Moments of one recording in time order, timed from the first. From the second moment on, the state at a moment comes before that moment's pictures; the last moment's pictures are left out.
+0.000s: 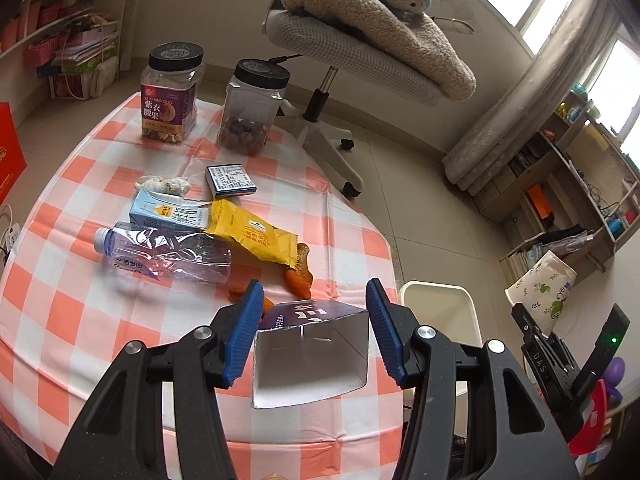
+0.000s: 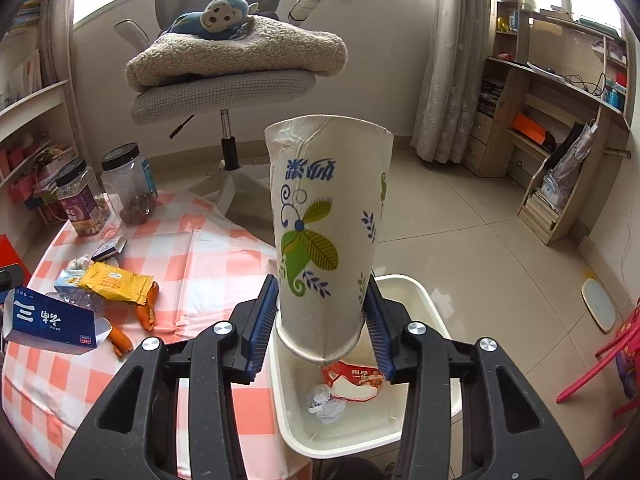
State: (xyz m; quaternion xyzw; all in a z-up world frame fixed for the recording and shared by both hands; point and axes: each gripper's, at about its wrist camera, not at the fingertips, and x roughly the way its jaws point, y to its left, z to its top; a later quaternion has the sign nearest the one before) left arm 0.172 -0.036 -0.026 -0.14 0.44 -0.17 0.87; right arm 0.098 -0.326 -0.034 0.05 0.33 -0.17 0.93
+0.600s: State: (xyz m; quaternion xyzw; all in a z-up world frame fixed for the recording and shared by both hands) left arm 0.170 -0.231 -0.026 -0.10 0.46 -0.31 0.83; right arm 0.040 -0.432 0.007 0.14 0.23 -0.28 0.92
